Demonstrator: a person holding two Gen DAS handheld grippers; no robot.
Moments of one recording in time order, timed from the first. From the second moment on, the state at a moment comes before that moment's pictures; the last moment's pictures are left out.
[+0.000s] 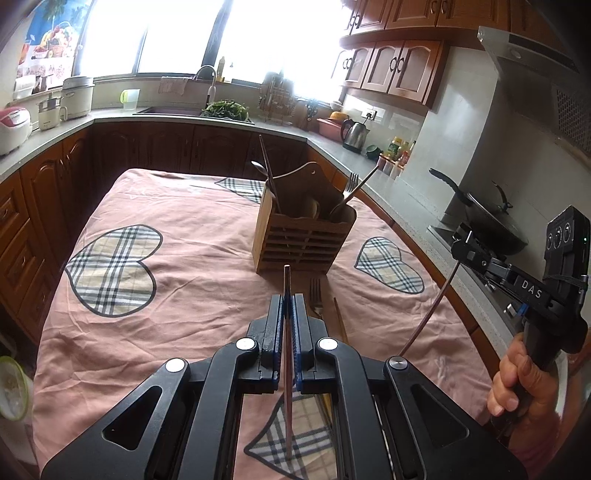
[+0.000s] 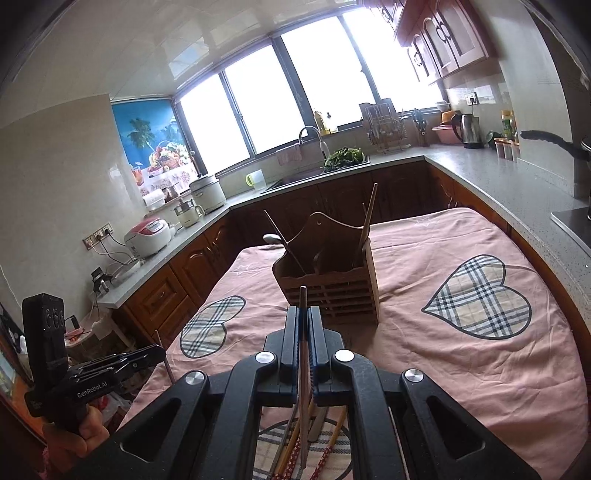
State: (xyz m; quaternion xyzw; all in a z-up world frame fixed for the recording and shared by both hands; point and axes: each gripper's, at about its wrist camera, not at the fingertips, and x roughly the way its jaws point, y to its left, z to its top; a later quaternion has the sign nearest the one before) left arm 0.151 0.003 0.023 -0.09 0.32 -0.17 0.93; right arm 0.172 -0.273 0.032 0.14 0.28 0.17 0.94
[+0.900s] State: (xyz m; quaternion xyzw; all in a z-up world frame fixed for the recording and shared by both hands) left arm 0.182 0.001 0.077 -0.10 0.24 -0.17 0.95; right arm 0.199 -0.284 0.058 0.16 0.22 0.16 0.95
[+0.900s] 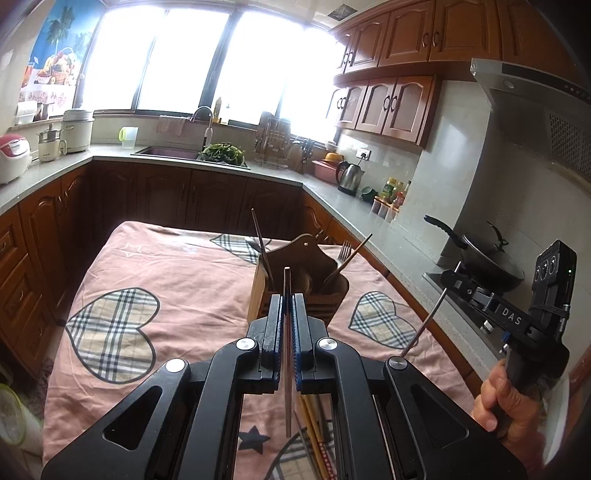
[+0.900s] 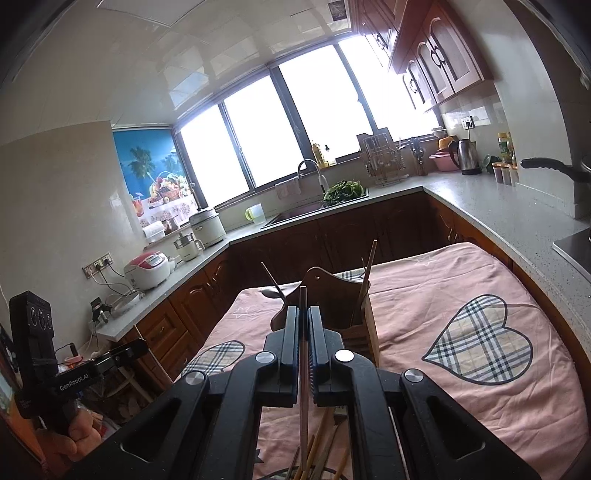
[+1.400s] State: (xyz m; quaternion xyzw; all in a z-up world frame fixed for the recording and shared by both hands) left arm 0.259 -0.009 0.142 -0.10 0.16 -0.17 0.97; right arm 0.270 -0.299 0.104 0.16 0.13 0.12 0.97
